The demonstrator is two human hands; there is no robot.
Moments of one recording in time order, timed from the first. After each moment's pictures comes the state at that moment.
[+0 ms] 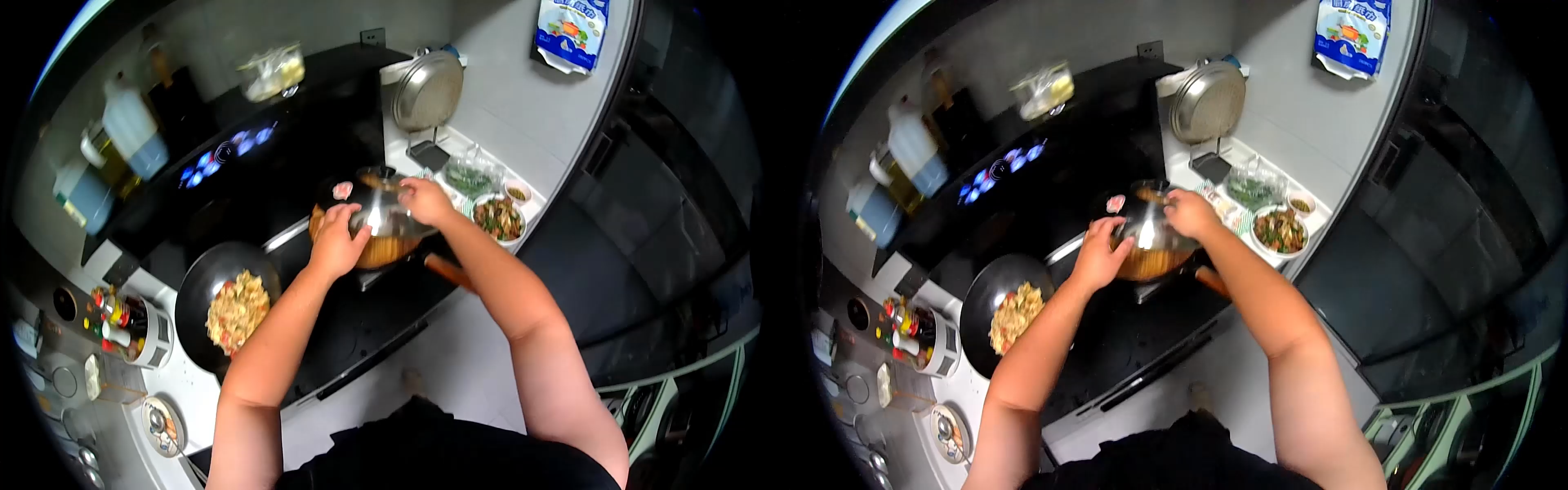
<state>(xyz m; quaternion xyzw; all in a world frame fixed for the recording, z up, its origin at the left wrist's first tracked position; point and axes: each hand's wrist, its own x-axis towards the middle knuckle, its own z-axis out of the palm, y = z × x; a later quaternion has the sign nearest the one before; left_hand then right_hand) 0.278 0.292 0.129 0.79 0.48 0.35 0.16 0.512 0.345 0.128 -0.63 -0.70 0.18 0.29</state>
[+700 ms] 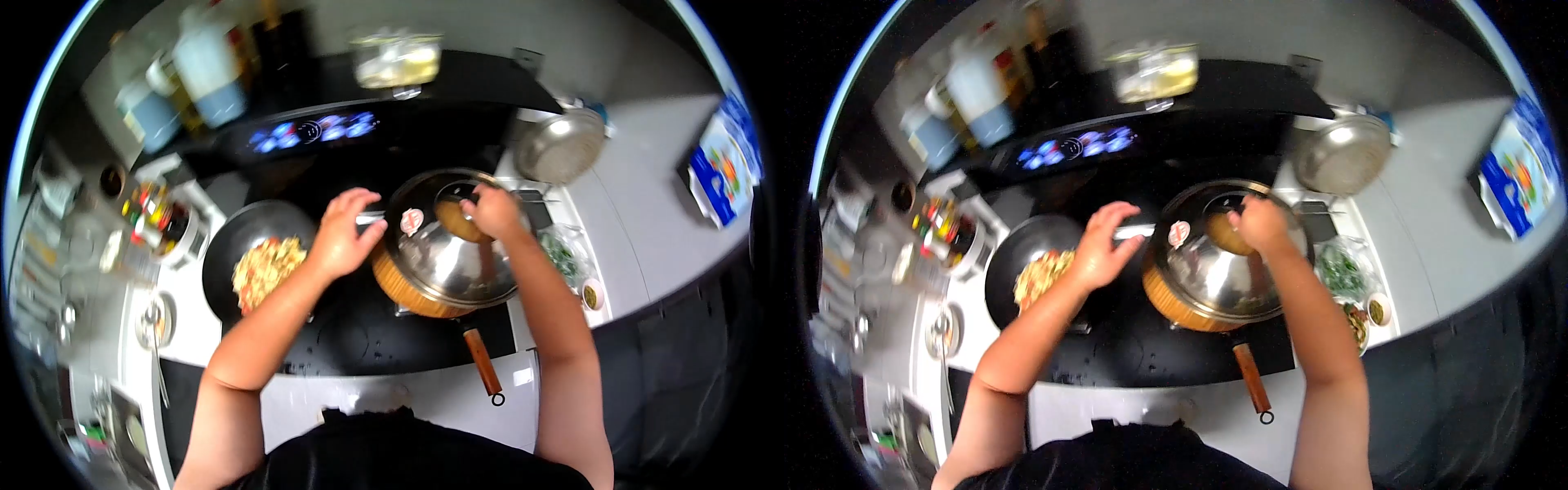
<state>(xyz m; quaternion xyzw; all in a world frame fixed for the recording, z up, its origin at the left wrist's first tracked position) 0.220 0.330 0.163 0.71 0.58 0.40 0.01 0.487 0.485 0.157 -0.56 -0.82 0.05 0.12</state>
